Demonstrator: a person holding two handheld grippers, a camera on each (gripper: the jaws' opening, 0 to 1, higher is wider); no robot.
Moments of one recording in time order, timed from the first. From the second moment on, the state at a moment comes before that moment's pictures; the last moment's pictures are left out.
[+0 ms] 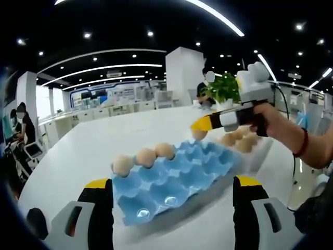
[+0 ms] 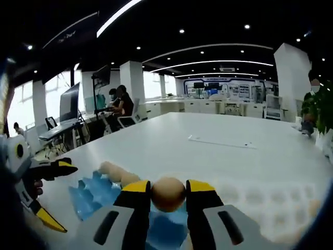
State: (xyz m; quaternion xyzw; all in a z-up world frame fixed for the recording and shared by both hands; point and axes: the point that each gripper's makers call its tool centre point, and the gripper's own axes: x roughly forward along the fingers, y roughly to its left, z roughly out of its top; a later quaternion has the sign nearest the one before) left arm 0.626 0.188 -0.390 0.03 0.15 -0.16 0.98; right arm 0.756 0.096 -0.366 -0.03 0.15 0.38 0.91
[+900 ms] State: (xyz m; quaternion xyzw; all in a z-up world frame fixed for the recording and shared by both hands) left arm 0.627 0.193 -0.396 0.03 0.15 -0.16 0.98; right arm 0.759 0.127 -0.397 -0.04 0.17 0.39 0.91
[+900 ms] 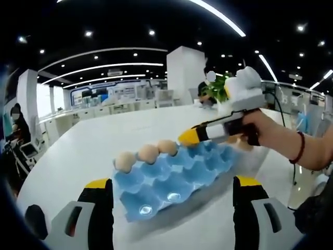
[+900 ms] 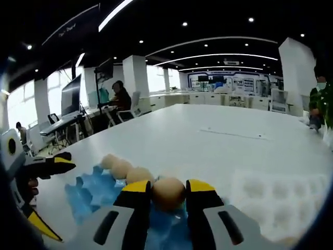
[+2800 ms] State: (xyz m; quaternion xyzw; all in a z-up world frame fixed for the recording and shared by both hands) left arm 0.621 0.196 -0.396 0.02 0.15 -0.16 0.98; right arm 0.753 0.126 -0.389 -0.03 0.15 0.40 0.90
